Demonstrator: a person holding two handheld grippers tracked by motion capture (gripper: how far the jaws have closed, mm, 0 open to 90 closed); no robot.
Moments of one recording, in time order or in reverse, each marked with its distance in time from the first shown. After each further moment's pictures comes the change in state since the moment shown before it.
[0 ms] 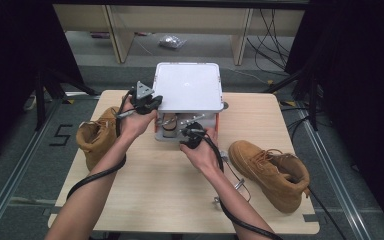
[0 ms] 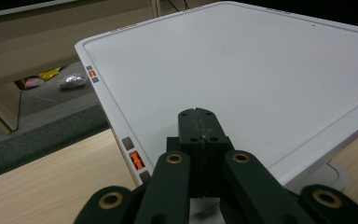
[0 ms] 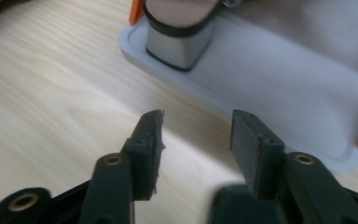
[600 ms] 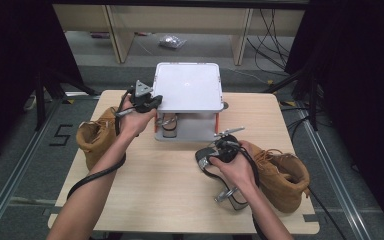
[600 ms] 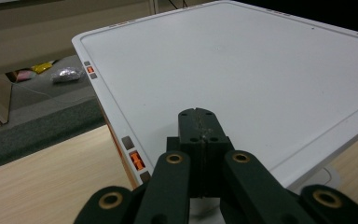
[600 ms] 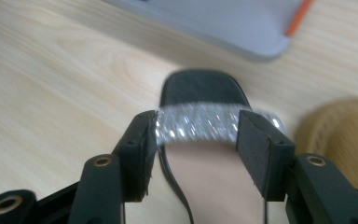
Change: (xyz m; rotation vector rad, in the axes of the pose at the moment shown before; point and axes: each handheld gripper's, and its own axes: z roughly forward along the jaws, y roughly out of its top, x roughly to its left) left arm 0.003 0.002 0.001 0.014 -0.018 -0.034; right arm -0.049 -0.064 -0.065 0.054 0.049 0.112
